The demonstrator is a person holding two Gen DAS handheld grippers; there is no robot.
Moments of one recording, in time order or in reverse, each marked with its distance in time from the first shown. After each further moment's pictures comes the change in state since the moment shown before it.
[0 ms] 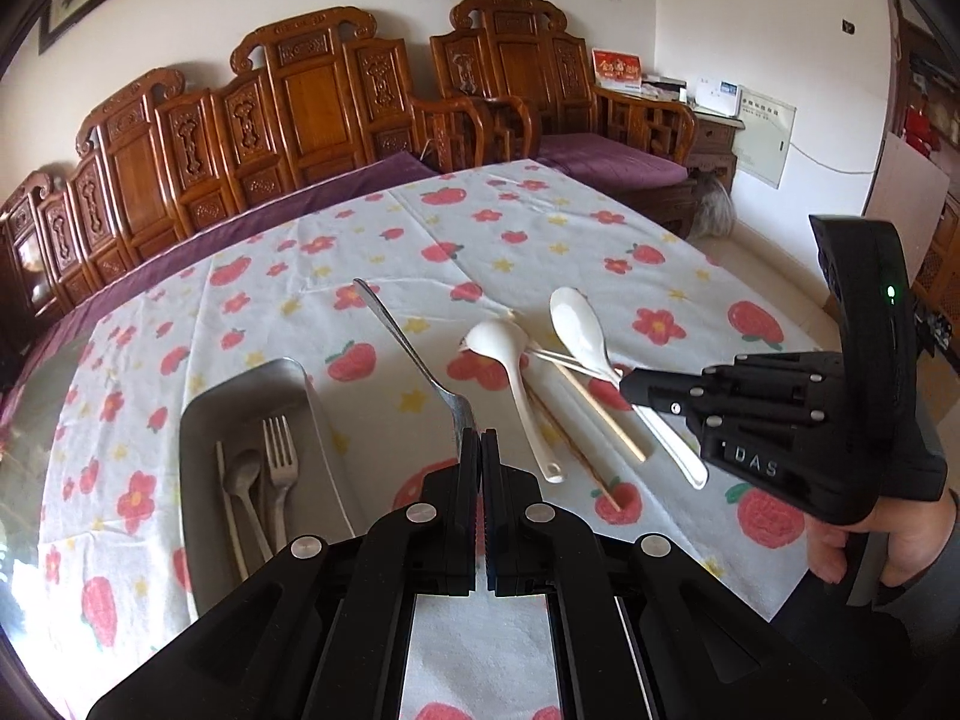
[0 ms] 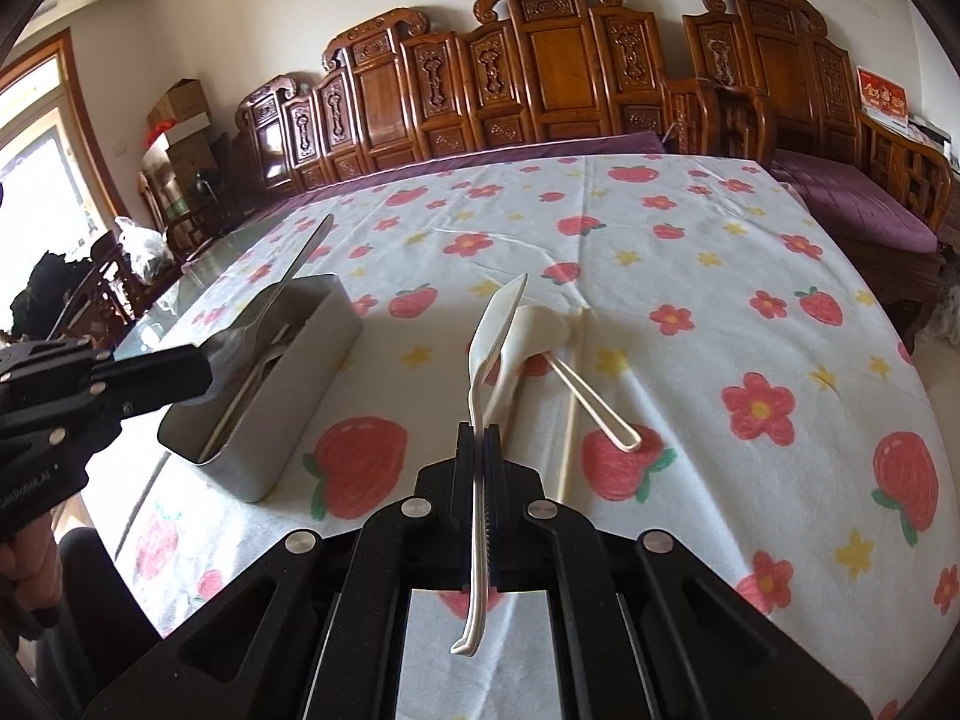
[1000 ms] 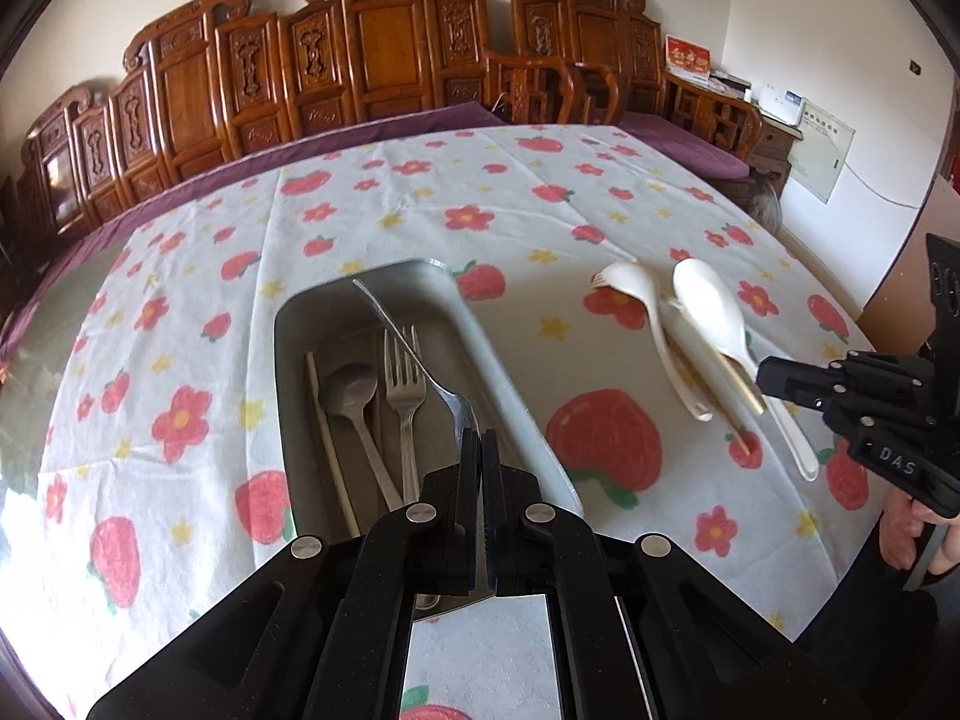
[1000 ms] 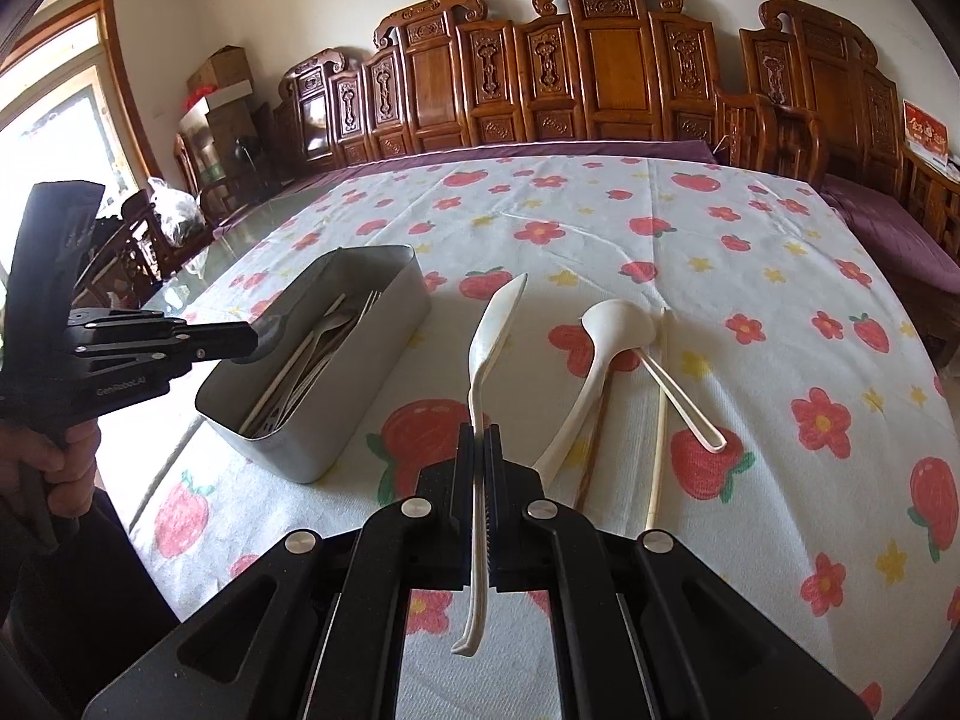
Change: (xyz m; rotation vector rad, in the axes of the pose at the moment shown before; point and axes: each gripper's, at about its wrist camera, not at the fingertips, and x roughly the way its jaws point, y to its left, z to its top) left arm 0.018 0.102 -0.042 -0.136 0.102 0.032; right arm 0.010 0.047 -0.006 -0.094 0.030 0.045
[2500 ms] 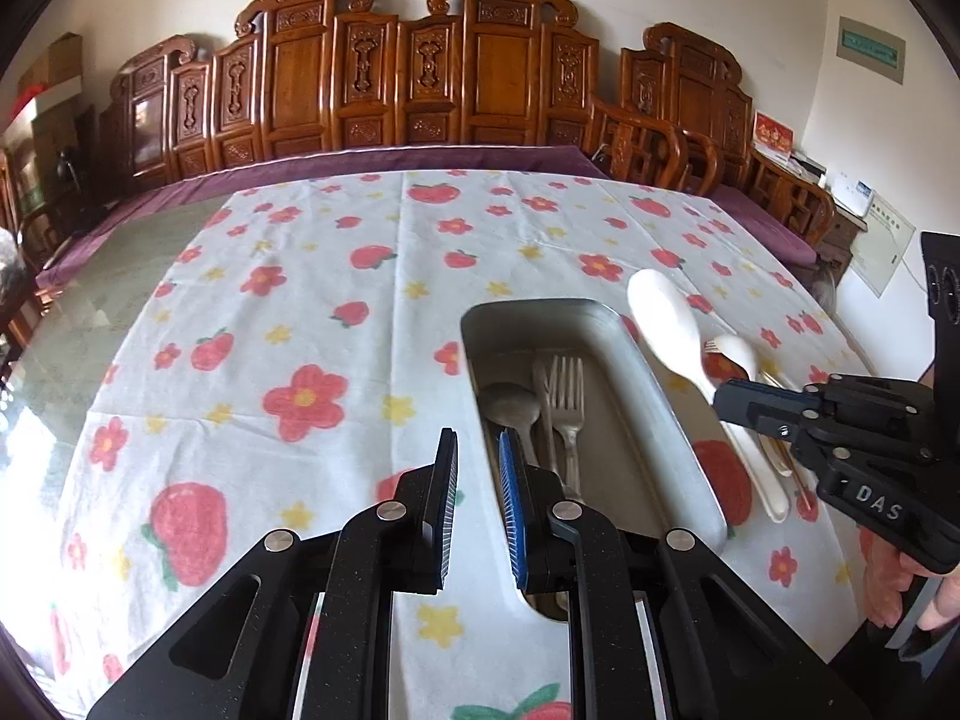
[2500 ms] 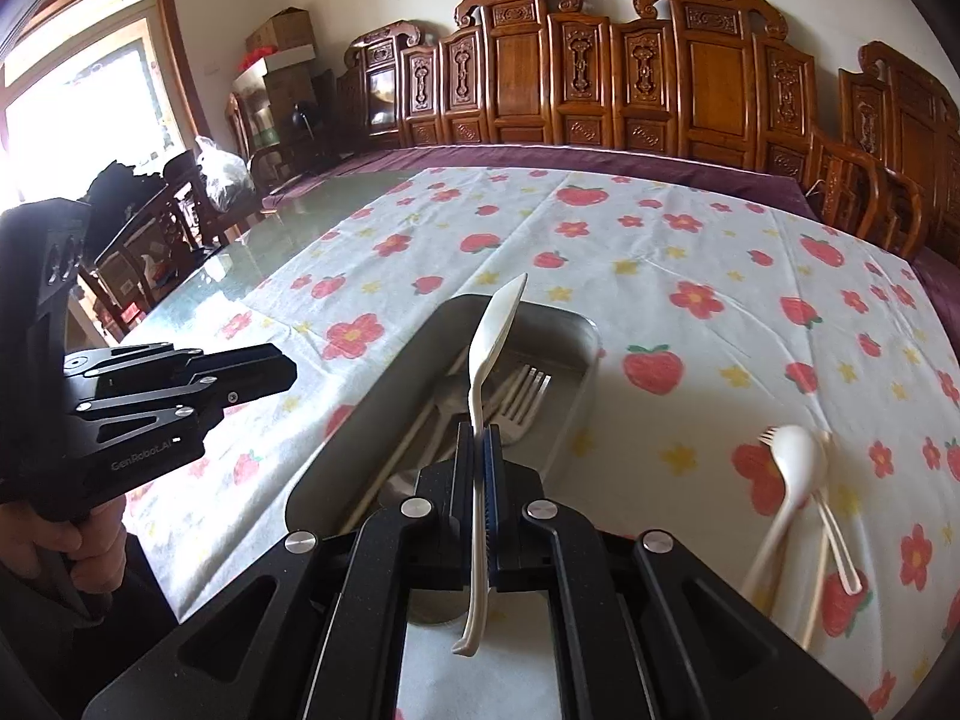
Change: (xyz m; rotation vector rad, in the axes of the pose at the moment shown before) left arm -0.033 0.090 -0.010 -0.196 -0.098 0.099; right arm 0.071 0.114 0.076 -0.123 0.044 0.087
